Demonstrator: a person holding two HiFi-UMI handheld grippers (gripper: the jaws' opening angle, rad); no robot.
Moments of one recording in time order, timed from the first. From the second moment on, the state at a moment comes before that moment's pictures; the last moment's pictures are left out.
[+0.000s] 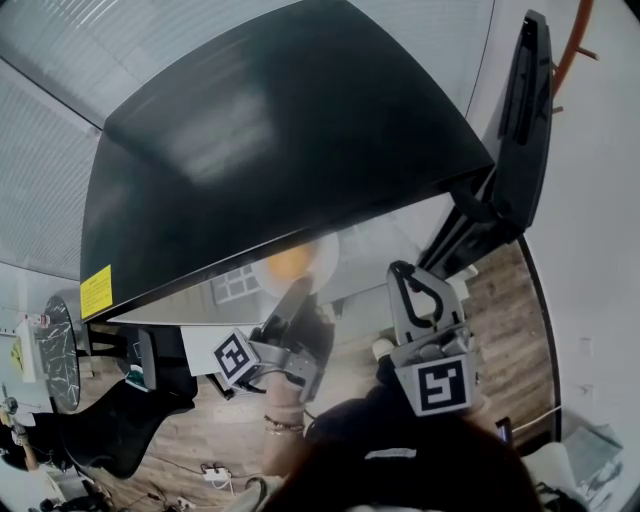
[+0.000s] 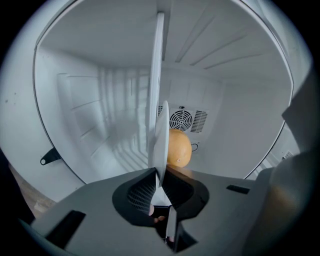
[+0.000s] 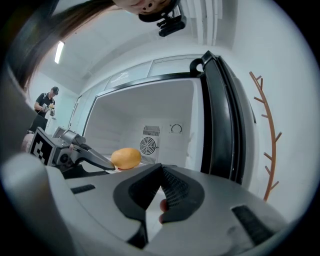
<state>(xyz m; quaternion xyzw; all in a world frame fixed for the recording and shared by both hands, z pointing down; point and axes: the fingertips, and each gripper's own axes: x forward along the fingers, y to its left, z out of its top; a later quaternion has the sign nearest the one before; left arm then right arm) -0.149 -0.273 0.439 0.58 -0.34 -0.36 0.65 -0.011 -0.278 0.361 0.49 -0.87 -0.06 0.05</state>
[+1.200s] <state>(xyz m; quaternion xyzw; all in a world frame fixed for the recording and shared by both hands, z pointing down) -0.145 -0.285 0.438 0.59 -0.35 -0.35 0.63 -0.013 -0.280 0.363 0.48 -0.87 -0.06 0.05</state>
